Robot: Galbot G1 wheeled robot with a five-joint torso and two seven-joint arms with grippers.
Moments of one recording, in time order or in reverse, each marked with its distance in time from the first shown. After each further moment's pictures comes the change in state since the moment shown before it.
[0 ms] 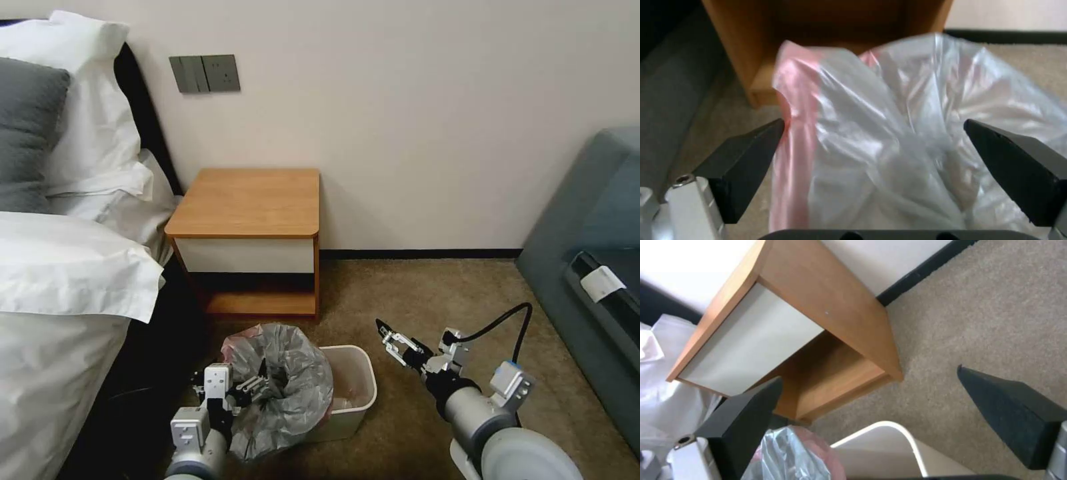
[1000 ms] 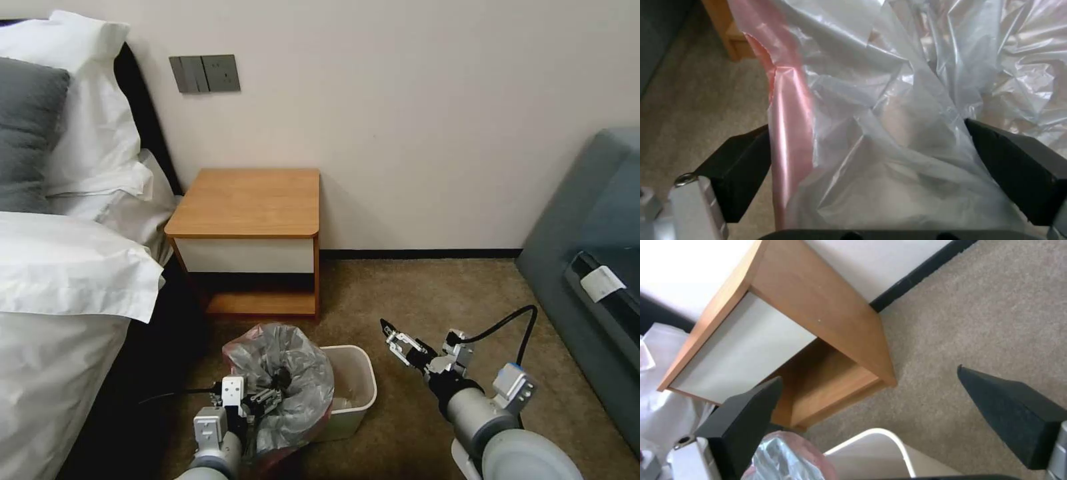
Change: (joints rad) left arm -0.091 -0.015 0.020 0.151 -0.096 0.030 -0.014; right arm -0.008 0.020 0.013 -0.002 -0.018 0.008 0.004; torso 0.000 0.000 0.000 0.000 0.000
